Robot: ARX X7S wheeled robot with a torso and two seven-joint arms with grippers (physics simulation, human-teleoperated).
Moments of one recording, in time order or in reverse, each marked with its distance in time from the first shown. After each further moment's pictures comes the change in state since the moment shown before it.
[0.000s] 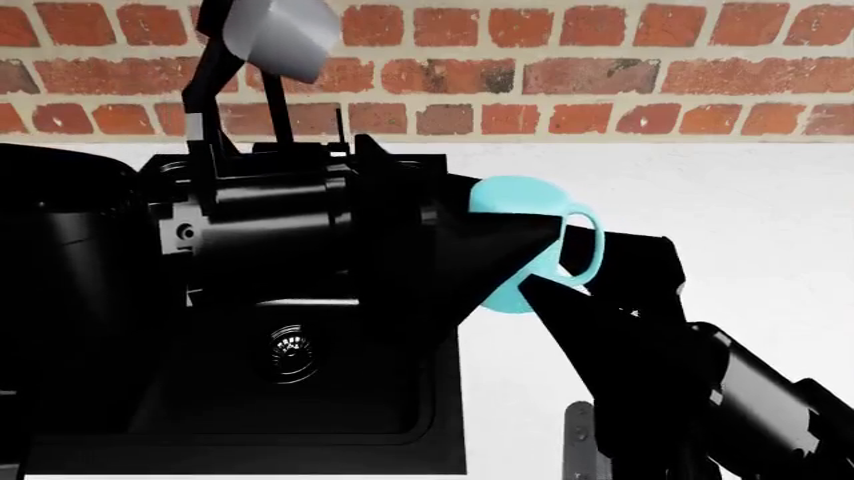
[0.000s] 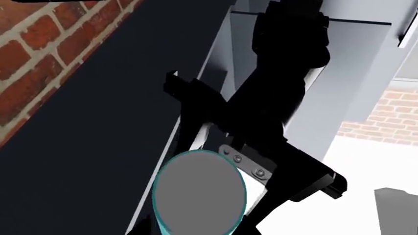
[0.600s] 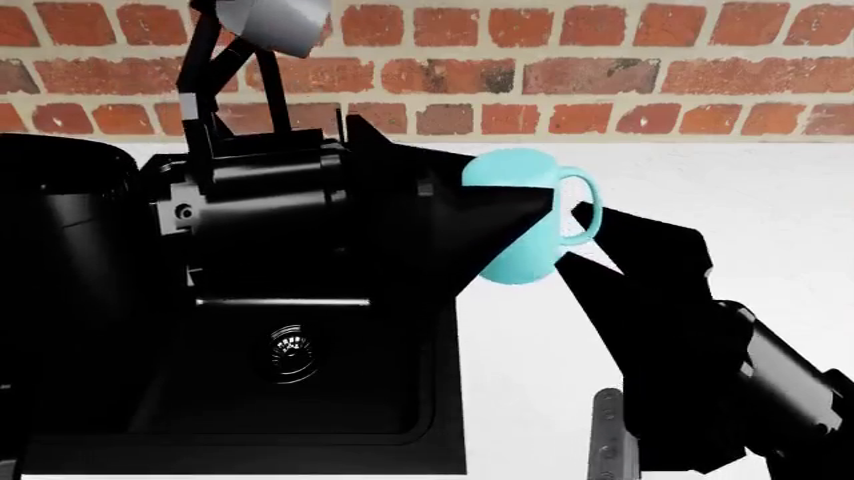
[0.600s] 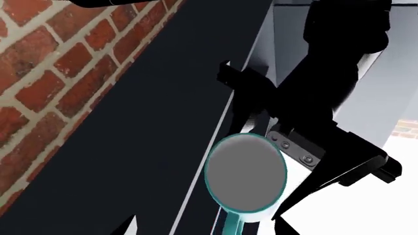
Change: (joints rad) left arm -0.013 -0.002 -0.005 -0.017 0.059 0.008 0.033; right arm -0.022 0.063 0.013 0.041 0.115 0.014 -0.032
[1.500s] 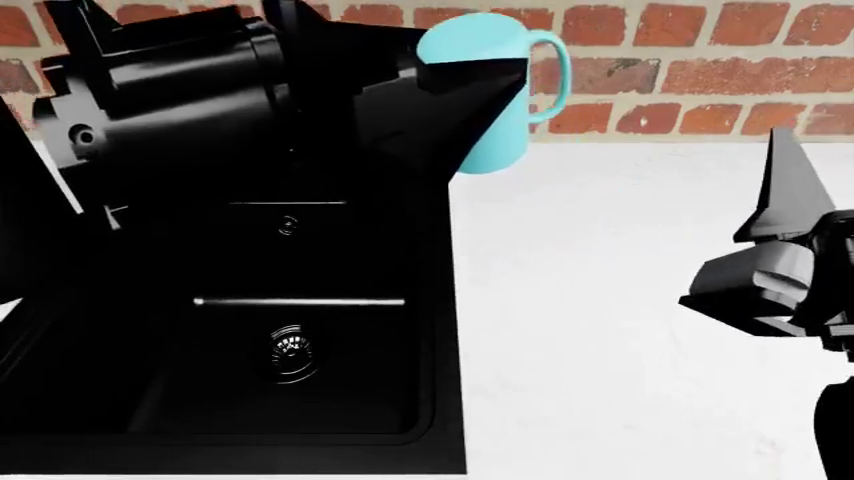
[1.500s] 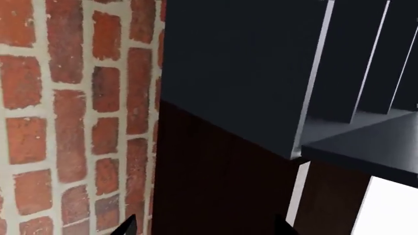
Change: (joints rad) left arm -0.167 -0.046 -0.008 0.079 0.007 0.063 -0.191; right arm -0.043 -0.025 0.190 -0.040 0.845 0.358 -0.071
